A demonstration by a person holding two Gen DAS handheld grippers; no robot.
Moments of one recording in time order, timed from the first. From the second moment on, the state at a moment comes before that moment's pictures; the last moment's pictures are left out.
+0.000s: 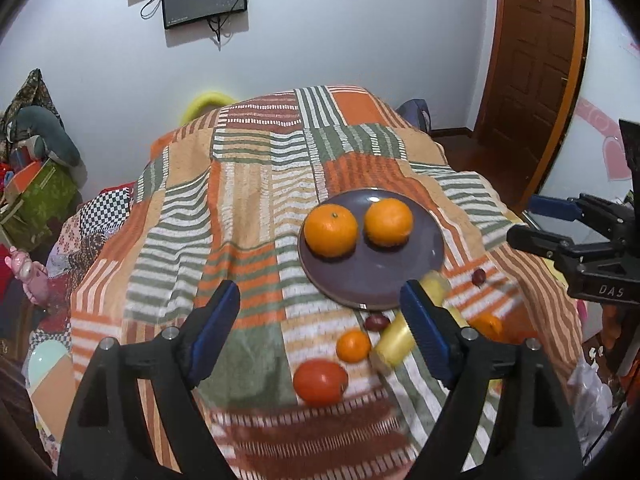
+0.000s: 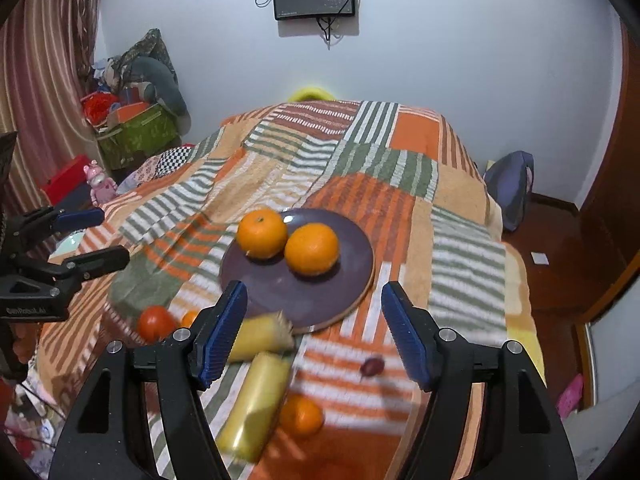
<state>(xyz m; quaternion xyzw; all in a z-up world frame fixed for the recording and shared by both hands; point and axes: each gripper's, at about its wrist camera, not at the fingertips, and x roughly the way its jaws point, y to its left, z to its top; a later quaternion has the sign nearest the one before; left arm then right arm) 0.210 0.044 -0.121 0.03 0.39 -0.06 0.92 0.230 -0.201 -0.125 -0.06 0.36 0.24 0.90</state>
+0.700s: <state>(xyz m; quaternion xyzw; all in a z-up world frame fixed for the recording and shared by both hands) 0.167 0.025 -0.176 0.02 0.45 -0.10 0.89 0.180 -0.186 -0.212 -0.04 0.48 0.26 0.84</state>
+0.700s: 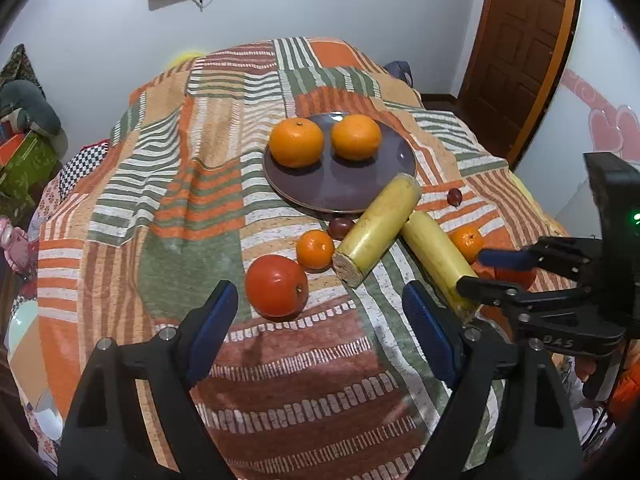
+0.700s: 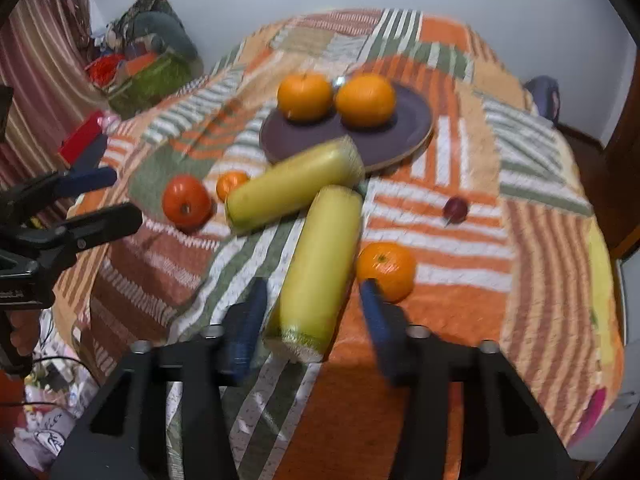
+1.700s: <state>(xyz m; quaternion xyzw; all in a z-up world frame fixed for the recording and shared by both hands) 0.259 -0.036 -0.237 0.06 0.51 -0.15 0.84 0.198 -0.185 -0.229 0.00 0.49 0.30 0.82</state>
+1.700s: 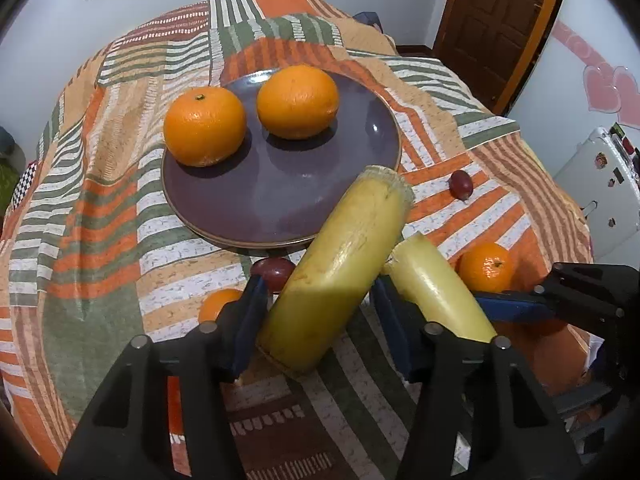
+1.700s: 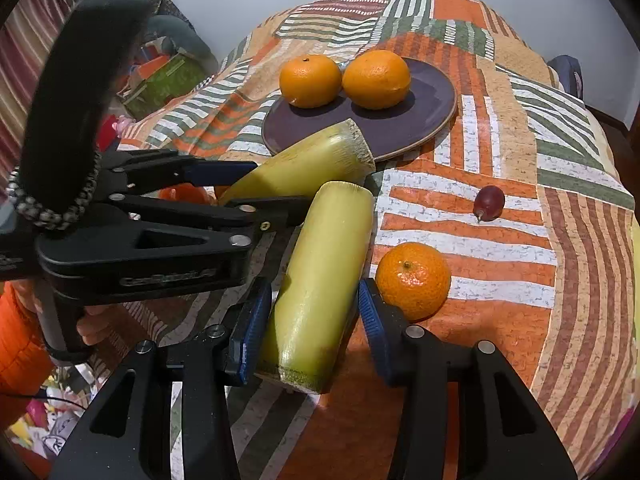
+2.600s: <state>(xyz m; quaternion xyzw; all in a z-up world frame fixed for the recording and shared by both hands) 0.184 -0.030 -0.217 0.07 0.53 -0.16 0.83 0.175 -0.196 -0.216 -0.02 0.49 0.29 0.82</state>
